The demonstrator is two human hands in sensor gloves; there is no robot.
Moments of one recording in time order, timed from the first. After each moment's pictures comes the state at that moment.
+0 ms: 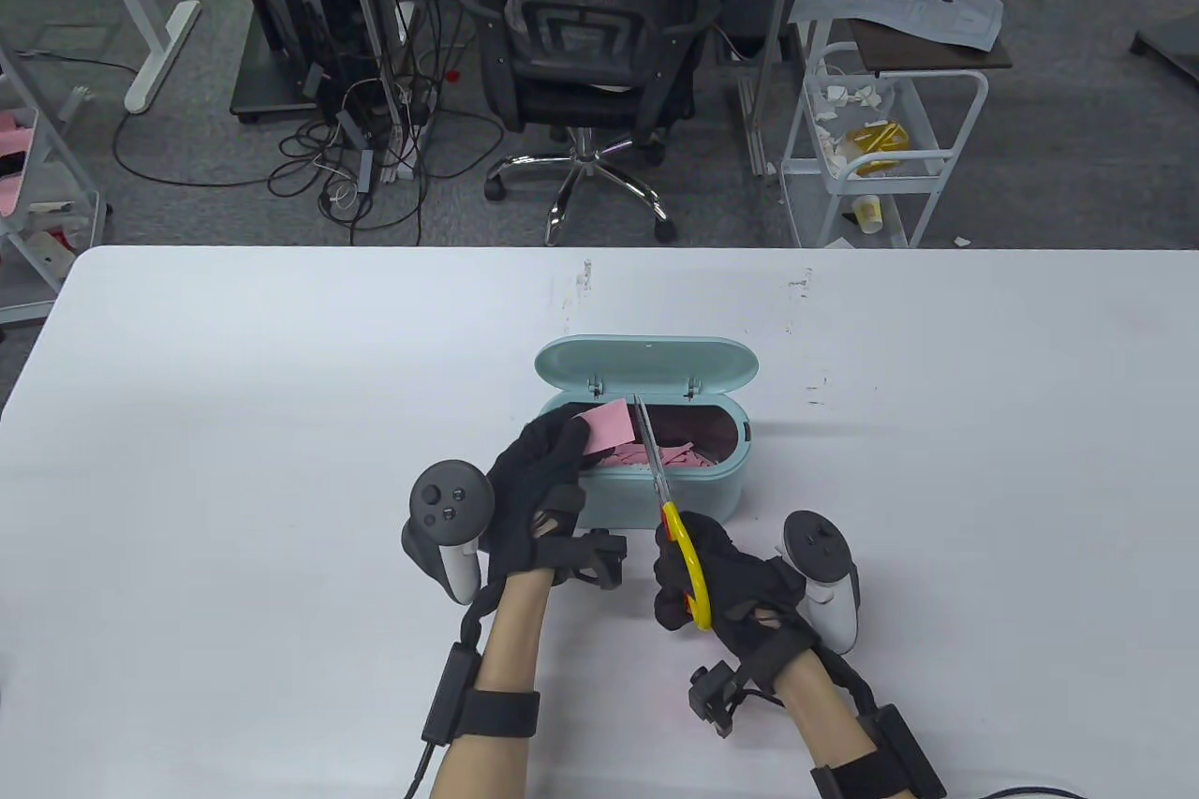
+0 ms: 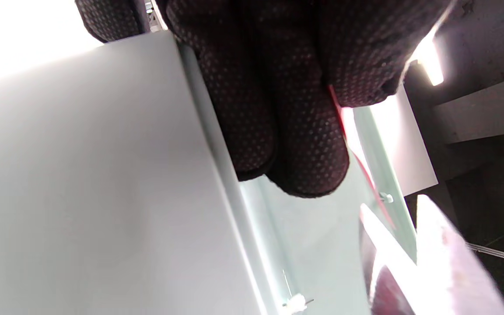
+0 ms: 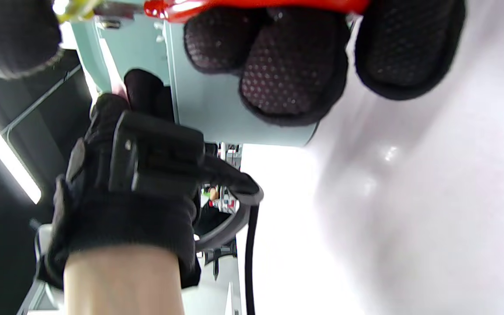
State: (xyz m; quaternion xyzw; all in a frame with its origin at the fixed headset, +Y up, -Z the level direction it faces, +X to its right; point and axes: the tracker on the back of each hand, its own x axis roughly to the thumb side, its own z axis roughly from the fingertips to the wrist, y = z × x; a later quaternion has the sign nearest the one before) left_hand -0.135 -0.712 -0.325 0.15 0.05 0.58 0.80; right_hand 0.125 -0.780 -0.280 0.08 0.21 0.71 0.66
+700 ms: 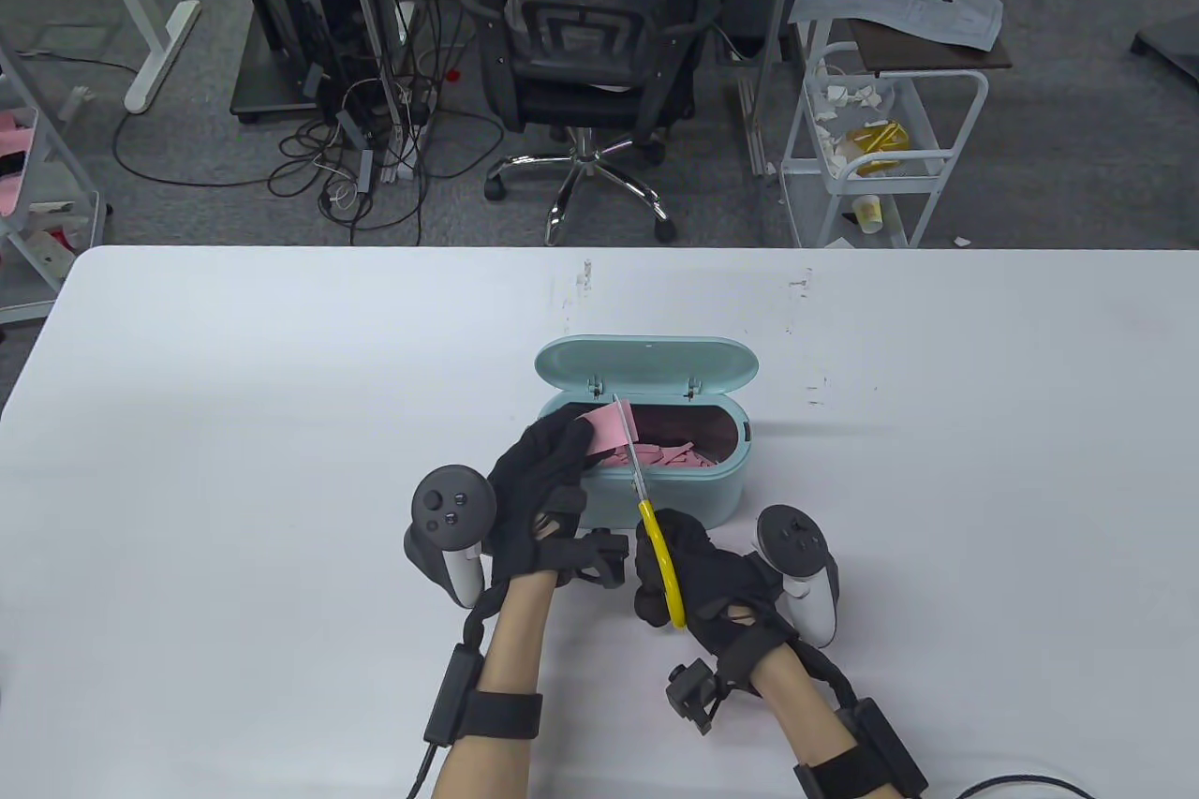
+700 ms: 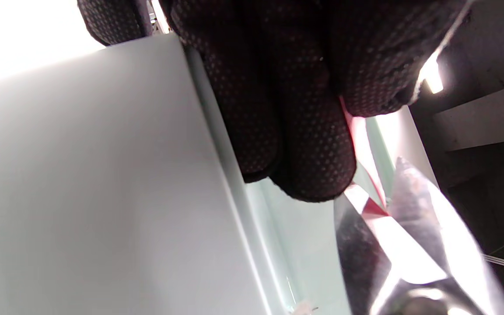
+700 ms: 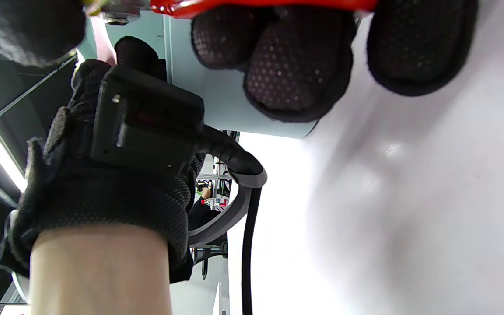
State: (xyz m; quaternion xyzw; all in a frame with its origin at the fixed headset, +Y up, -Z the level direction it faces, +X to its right) left_hand -0.133 -0.714 -0.322 0.16 0.06 0.58 0.79; right_hand 0.108 -0.776 -0.285 0.06 0.20 0.73 0.65
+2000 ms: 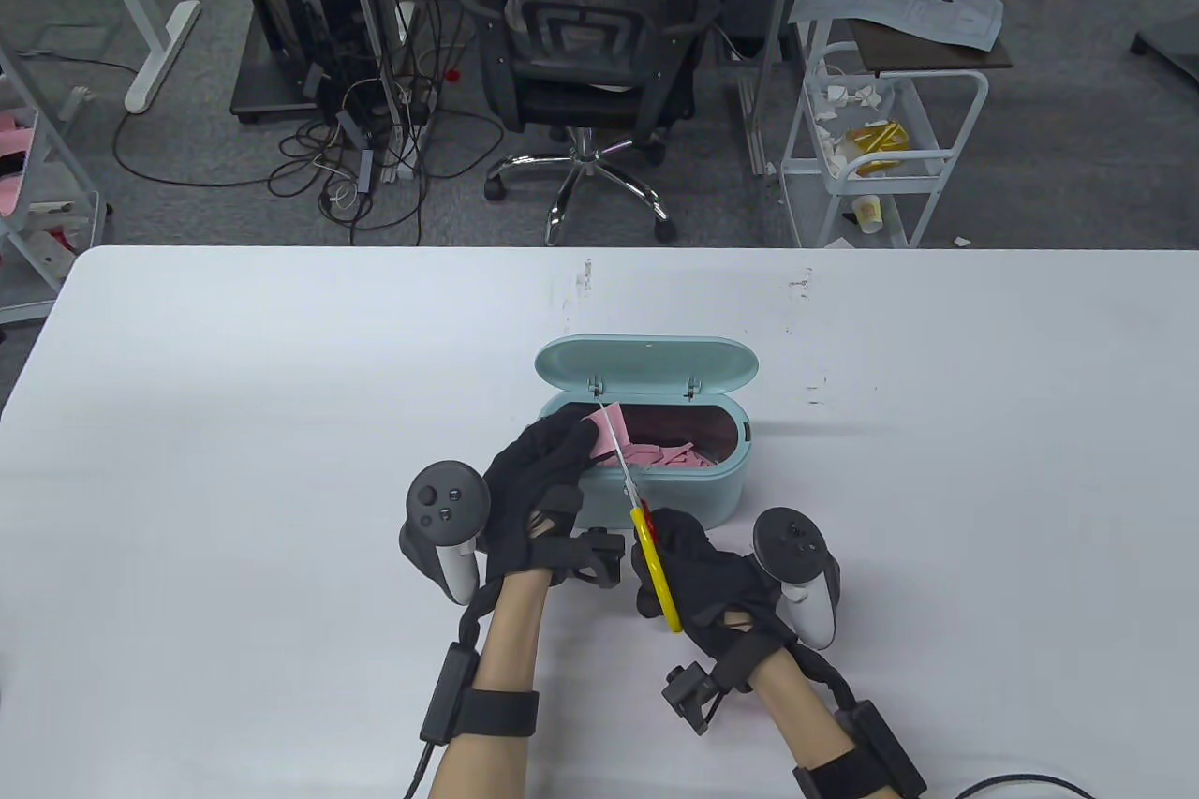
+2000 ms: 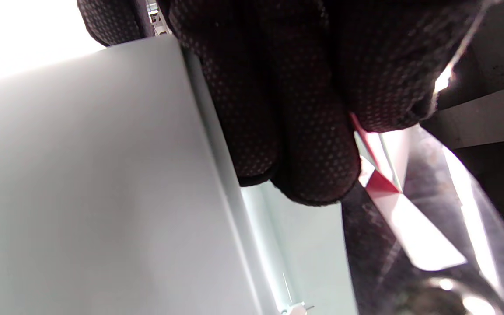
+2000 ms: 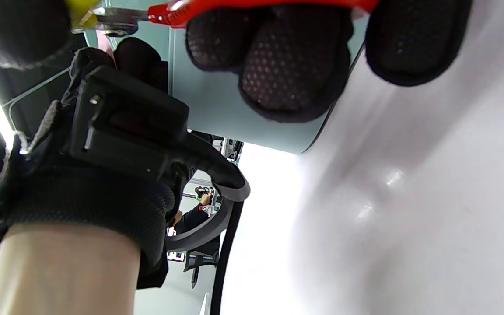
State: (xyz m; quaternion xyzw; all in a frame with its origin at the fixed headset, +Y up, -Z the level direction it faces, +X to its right) left_hand -0.137 -0.713 -0.325 0.15 0.05 0.59 0.79; right_hand 0.108 -0.773 -0.284 0.07 0.16 0.76 0.62
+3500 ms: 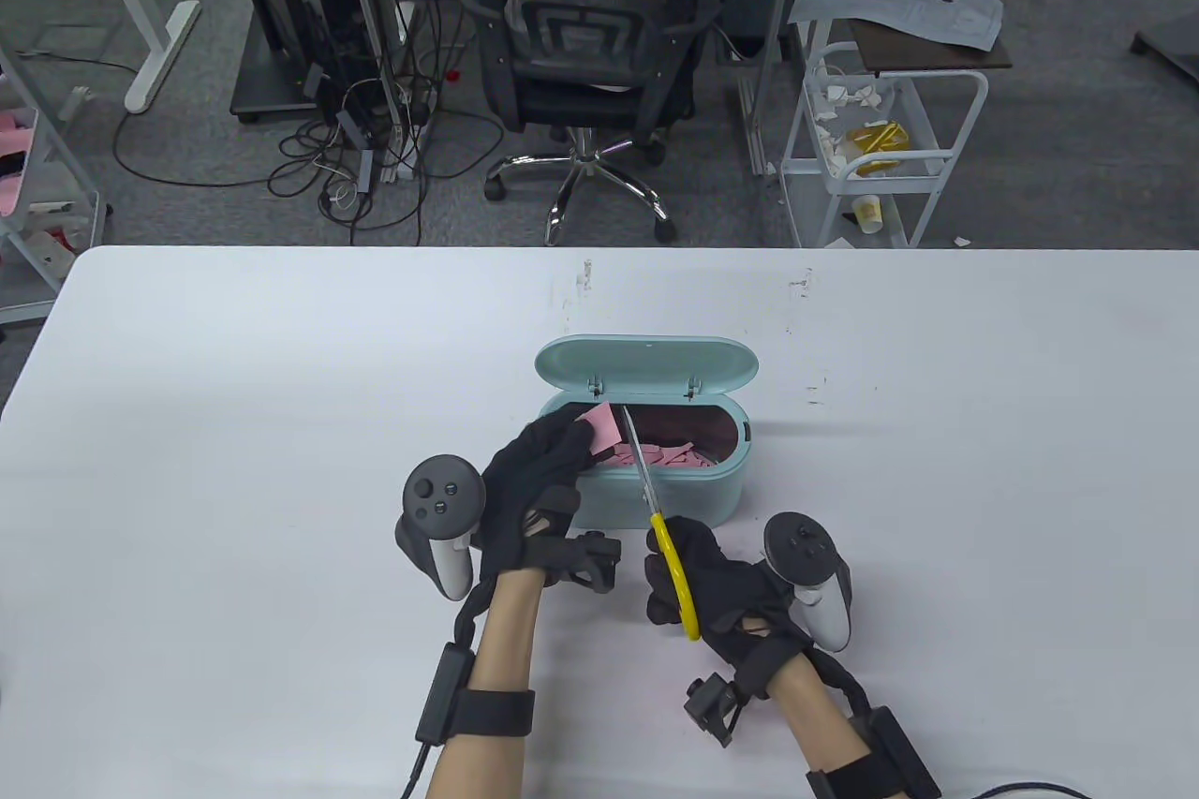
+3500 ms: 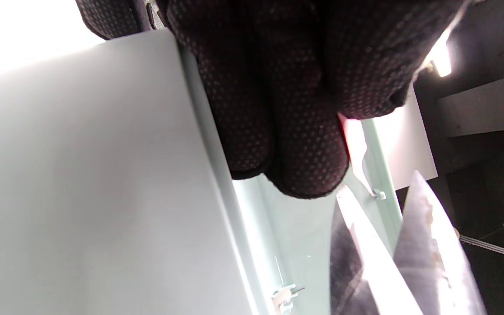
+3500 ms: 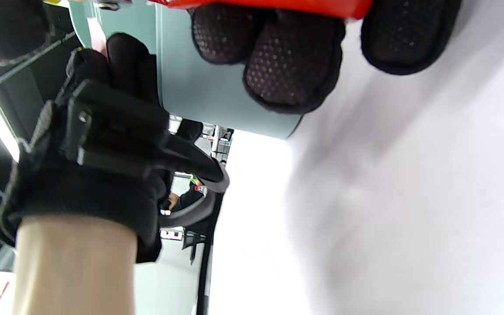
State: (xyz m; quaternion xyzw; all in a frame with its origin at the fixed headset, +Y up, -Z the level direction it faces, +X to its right) left_hand -0.138 -0.713 -0.327 0.12 0.03 0.60 0.79; right_hand 0.117 -0.776 -0.276 0.09 0.20 0.77 0.60
